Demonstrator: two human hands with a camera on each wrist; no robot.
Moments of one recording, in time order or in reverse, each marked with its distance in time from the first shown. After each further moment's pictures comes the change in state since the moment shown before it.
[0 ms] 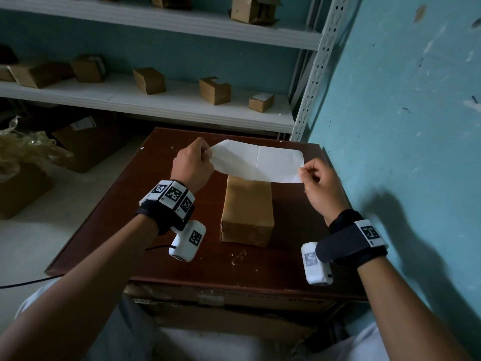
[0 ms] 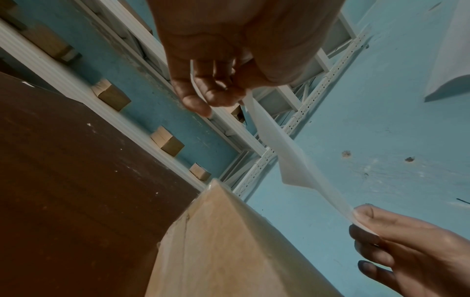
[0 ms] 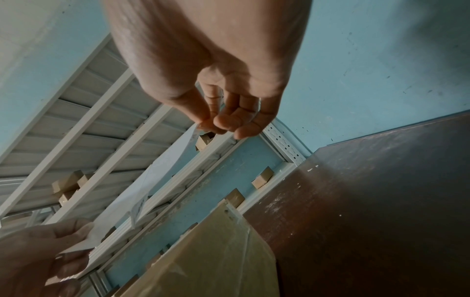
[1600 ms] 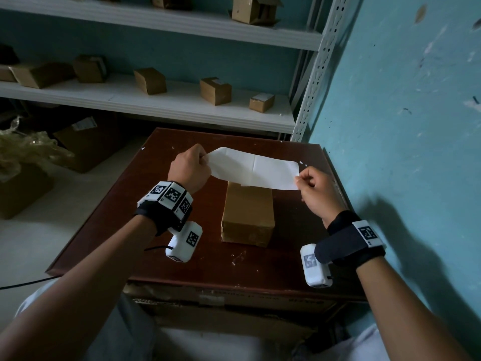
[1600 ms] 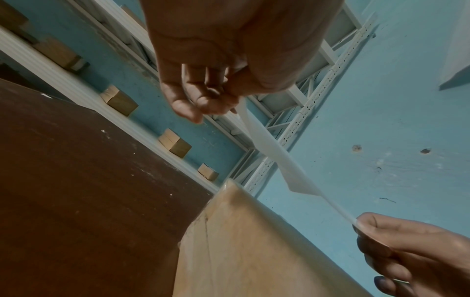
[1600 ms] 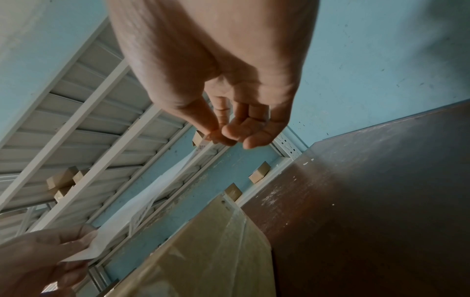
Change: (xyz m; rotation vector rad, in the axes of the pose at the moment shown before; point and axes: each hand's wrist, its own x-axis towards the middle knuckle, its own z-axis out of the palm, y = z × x) left_hand -0.001 -0.006 -0.002 0.124 -0.052 -0.051; right_hand -0.003 -0.001 0.004 -0.042 -0.100 0.122
